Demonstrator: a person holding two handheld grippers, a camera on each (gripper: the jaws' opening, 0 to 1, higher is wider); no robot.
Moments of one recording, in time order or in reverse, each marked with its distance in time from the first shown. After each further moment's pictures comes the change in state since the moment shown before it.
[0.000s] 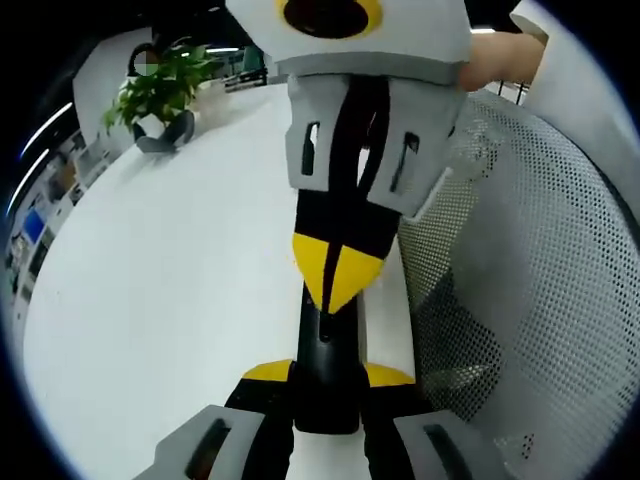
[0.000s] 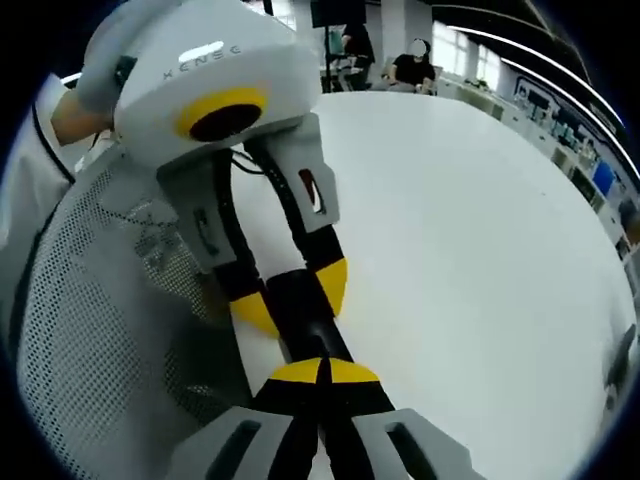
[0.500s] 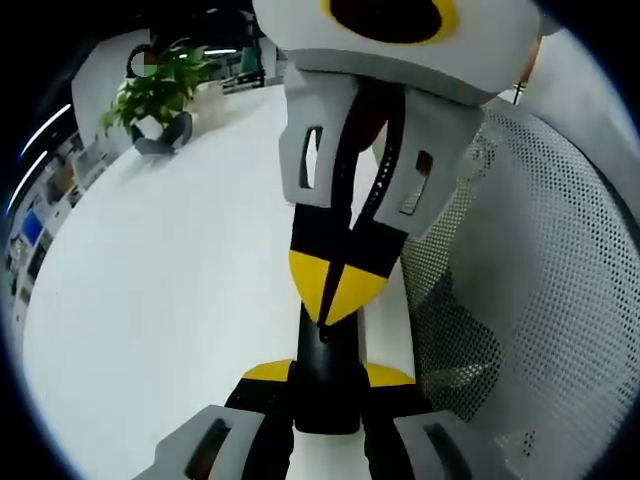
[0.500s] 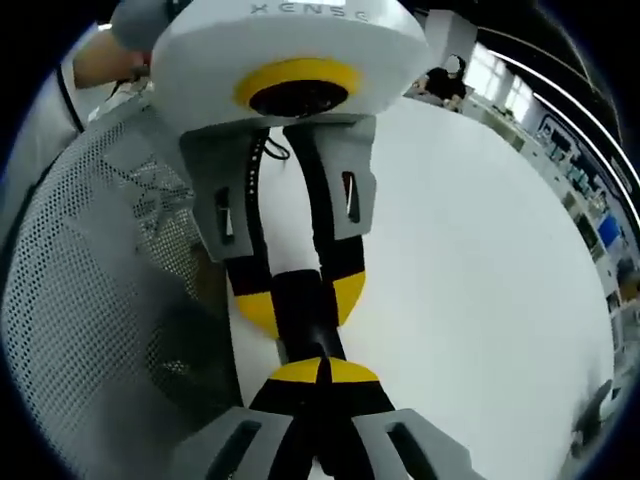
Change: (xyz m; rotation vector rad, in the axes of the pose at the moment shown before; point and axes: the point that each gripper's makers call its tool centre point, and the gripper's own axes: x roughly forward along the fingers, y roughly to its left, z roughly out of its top) left arm 0.002 0.000 0.000 0.007 -0.003 -0.008; right arm 0.006 -0.003 0.004 -0.155 0.047 -0.045
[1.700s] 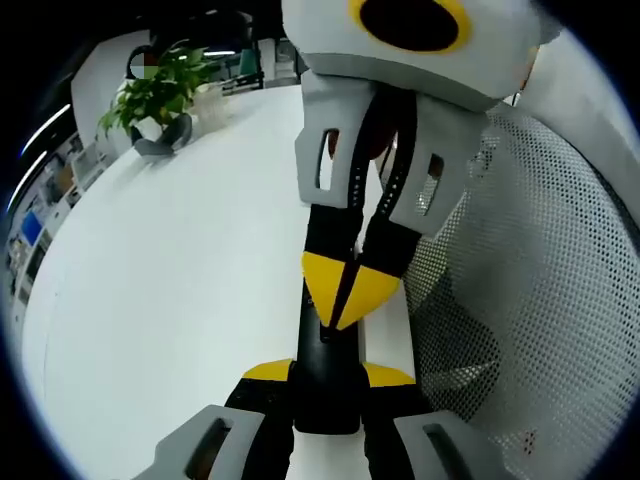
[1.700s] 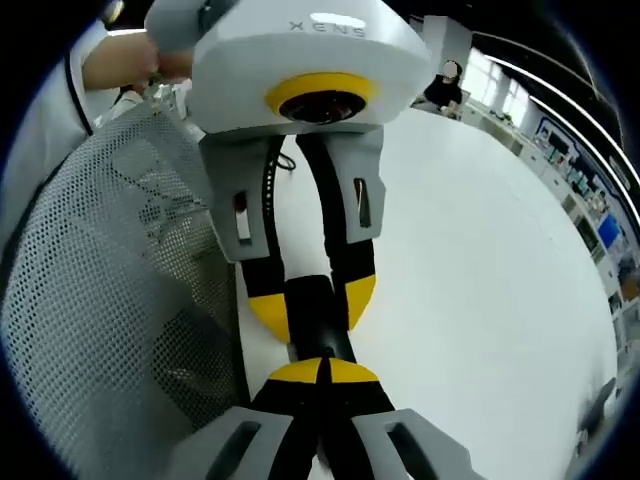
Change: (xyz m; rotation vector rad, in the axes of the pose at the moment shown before) left arm 0.000 0.000 0.000 -0.001 -0.017 -0.006; right arm -0.001 0.009 0.004 -0.027 -0.057 -0.010
